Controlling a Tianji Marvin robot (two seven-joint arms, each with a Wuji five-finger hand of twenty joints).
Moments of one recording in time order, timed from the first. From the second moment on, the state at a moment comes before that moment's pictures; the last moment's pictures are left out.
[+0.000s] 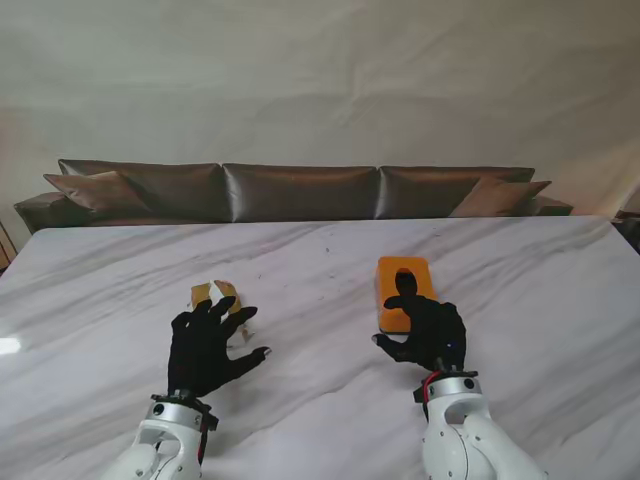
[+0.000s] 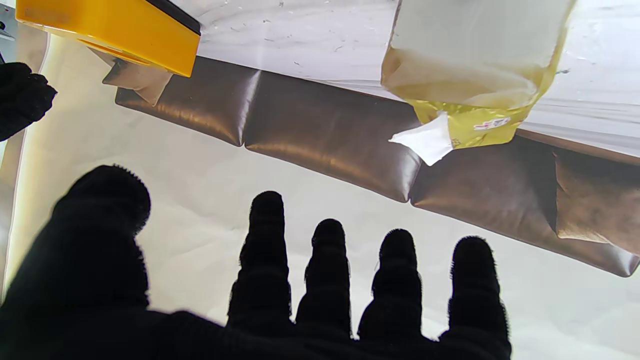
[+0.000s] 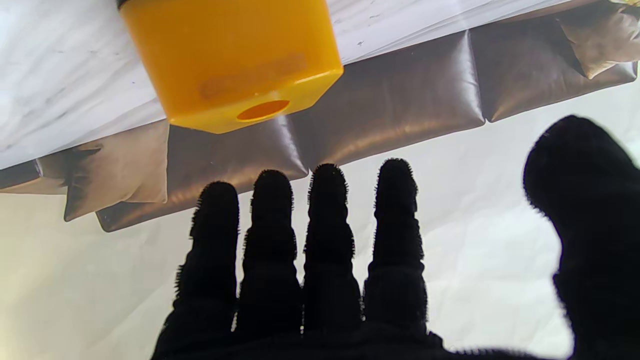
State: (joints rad) left arm 1.83 -1.13 -1.15 -1.76 0.96 0.20 0.46; right arm -1.70 -1.17 1.14 -1.62 -0.88 0.23 -0.52; left_hand 0.42 -0.30 0.14 0.18 0.51 -0.18 0.24 0.19 0.33 -0.09 0.26 0.23 0.21 0.06 0.28 0.31 -0.05 0.22 0.70 0.36; right_hand 0.15 -0.74 1.04 -0.13 0.59 -0.19 0.59 0.33 0.72 -0.03 0.38 0.32 0.67 0.03 0.30 0.24 0.32 0.05 0.90 0.23
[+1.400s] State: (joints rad) left arm 1.73 -1.14 -1.14 -1.67 0.88 0.19 0.44; right arm -1.16 -1.20 1.01 -1.05 -0.57 0.31 -0.32; left_hand 0.42 -0.25 0.12 0.18 0.51 -0.18 0.24 0.19 0.37 -0.09 0.27 0.23 0.21 0.06 0.28 0.31 -0.05 0.22 0.70 0.36; right_hand 0.06 -0.57 0.90 0.09 0.43 0.17 0.62 0.23 0.68 0.15 0.56 0.41 0.78 0.18 0.50 0.40 0.57 0.13 1.22 0.44
